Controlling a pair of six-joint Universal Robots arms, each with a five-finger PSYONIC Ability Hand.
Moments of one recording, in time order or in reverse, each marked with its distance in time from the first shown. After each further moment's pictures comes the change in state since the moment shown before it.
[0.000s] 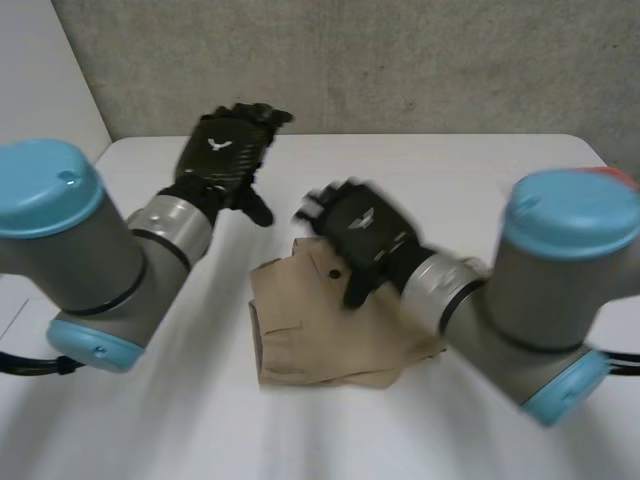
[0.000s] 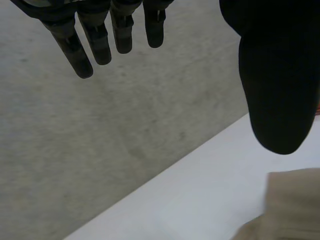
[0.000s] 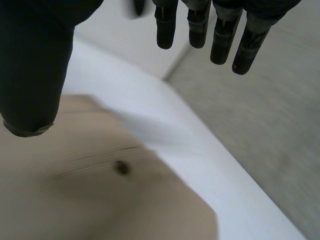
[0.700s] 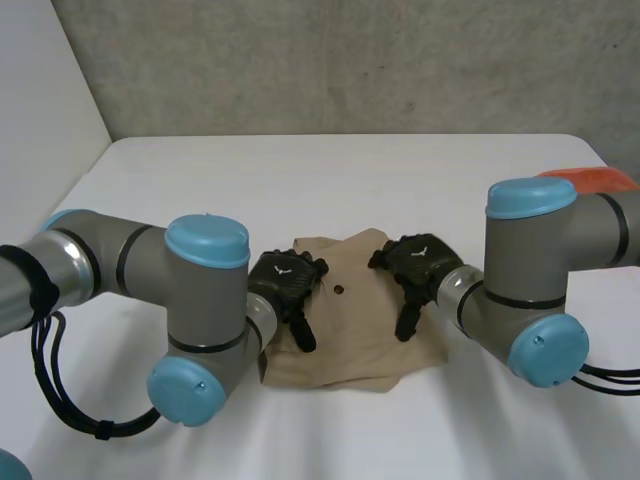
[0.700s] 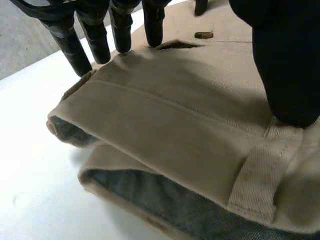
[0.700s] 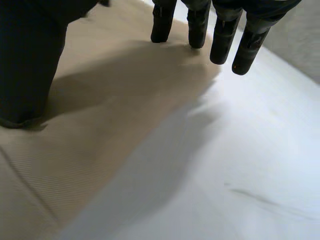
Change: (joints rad) left arm -0.148 -0.366 0.193 -0.345 -0.156 0.052; right arm -0.095 0.284 -0.193 0.256 0.186 -0.033; left_hand 0.000 0.000 0.000 0.000 0.000; right_hand -0.022 0.000 -0.003 0.000 0.000
